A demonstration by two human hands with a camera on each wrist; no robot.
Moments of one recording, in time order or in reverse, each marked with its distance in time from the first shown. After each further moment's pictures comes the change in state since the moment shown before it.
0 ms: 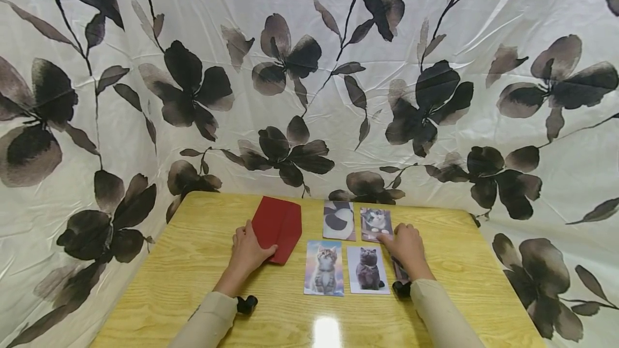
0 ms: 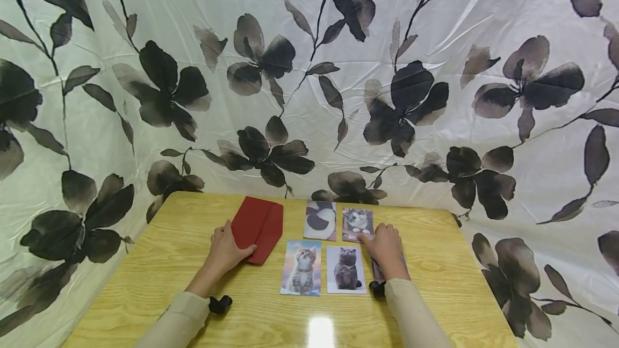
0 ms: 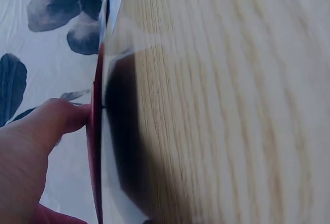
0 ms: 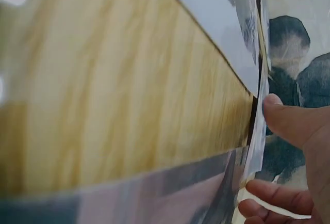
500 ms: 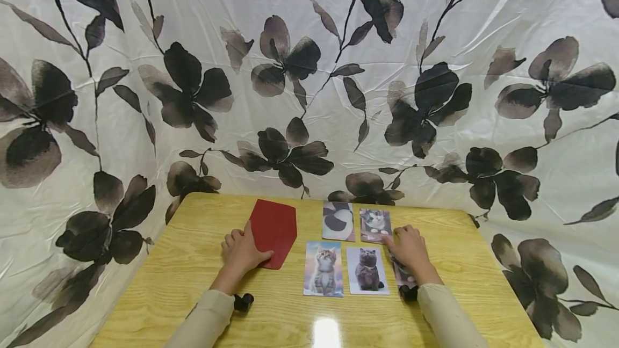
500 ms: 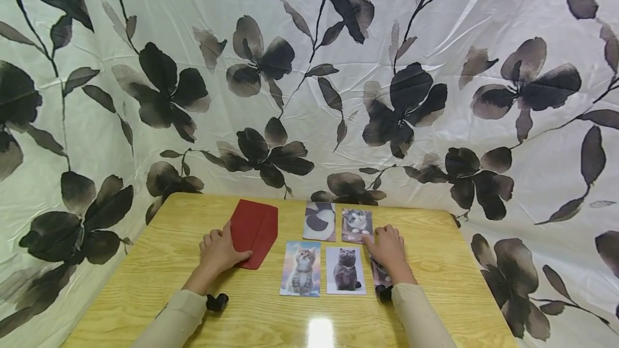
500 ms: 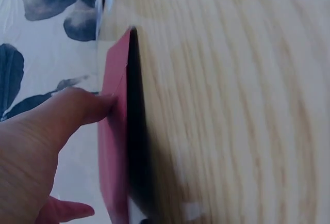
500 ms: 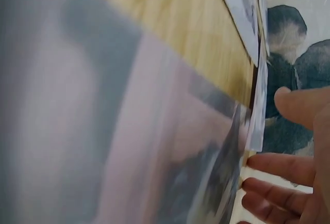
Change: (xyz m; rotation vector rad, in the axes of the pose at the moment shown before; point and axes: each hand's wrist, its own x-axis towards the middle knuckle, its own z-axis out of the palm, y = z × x) left_hand 0.003 -0.003 -0.012 0.202 -0.071 -0.031; right_hand -0.005 0.010 -0.009 -0.031 -0.087 -0.094
